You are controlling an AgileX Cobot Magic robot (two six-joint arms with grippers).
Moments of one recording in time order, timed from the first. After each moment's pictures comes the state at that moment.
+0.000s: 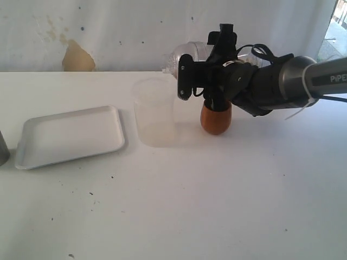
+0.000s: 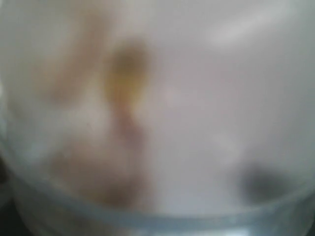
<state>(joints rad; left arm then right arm) 0.08 0.00 0.00 0.02 0.21 0.06 0.36 1.96 -1.23 0.78 -0.47 -2.10</state>
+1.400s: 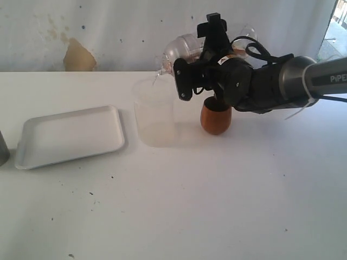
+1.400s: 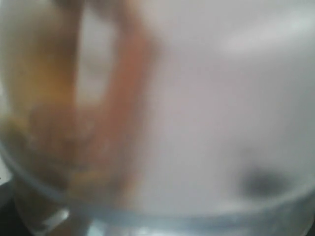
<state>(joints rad) 0.08 0.00 0.00 0.02 0.21 0.06 0.36 1.96 -1.23 0.53 -0.55 -2.12</state>
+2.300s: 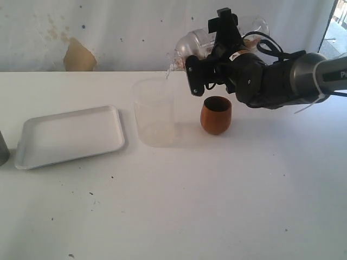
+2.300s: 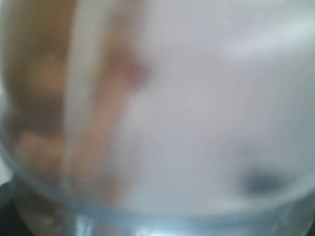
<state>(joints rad) 0.08 0.00 0.00 0.02 0.21 0.06 0.30 1.96 -1.23 0.45 -0.58 -2.12</state>
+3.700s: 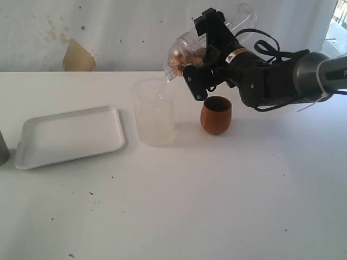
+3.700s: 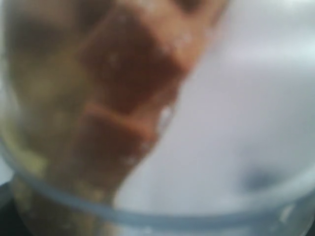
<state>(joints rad) 0.08 0.00 0.00 0.02 0.21 0.06 0.29 1.96 -1.23 0.19 -0.58 -2.12</state>
